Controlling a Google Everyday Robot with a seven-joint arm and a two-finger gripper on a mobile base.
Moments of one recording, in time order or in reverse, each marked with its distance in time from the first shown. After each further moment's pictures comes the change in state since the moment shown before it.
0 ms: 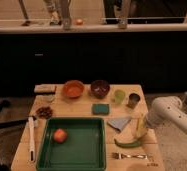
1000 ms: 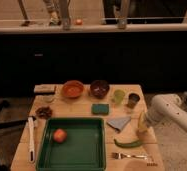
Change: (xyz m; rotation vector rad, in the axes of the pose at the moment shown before) arm -0.005 -0.012 0.004 -0.008 0.021 0.024
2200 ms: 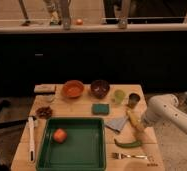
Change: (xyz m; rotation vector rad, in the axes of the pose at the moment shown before) arm -0.013 0.014 -0.012 0.037 -0.039 -0.058
